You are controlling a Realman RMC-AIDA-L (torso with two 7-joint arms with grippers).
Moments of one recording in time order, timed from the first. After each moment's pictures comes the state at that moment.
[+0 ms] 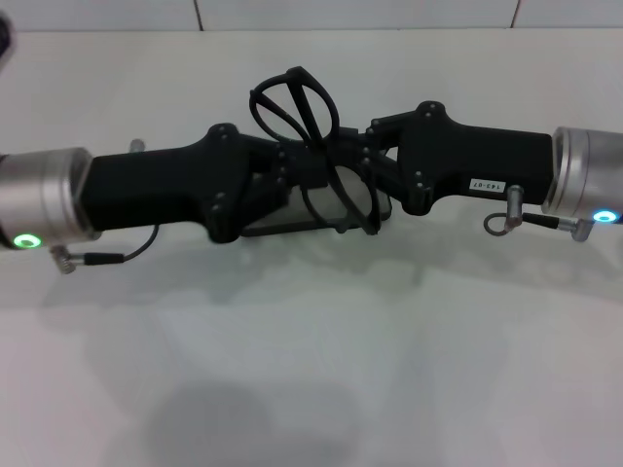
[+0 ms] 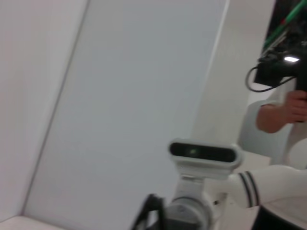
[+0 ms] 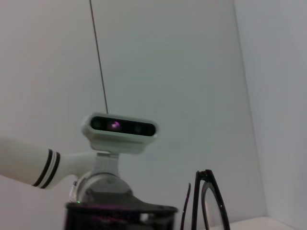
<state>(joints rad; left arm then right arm) -0.57 -2.00 0.88 0.45 1.60 1.86 -1.28 0.64 2.02 -1.52 -0.57 -1.08 -1.37 1.19</state>
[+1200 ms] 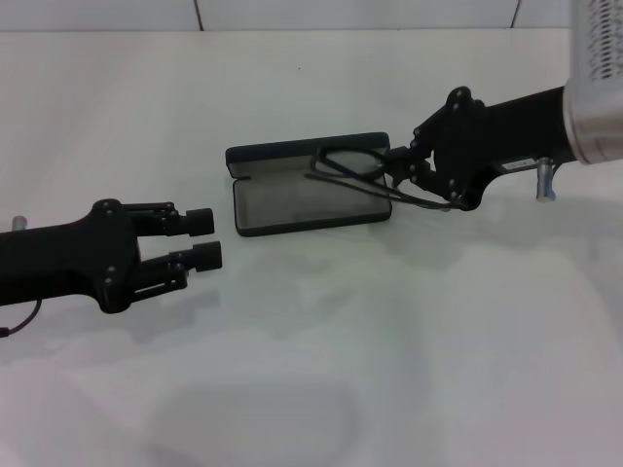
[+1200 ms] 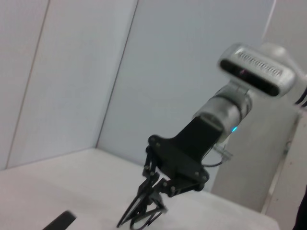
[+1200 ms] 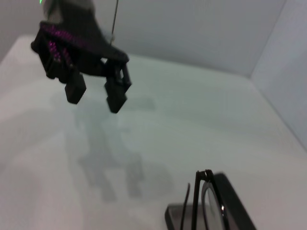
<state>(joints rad) -0.33 -1.96 0.84 0.63 1.69 1.84 -1.33 0.60 2.02 -1.43 -1.26 -1.97 -1.28 1.62</state>
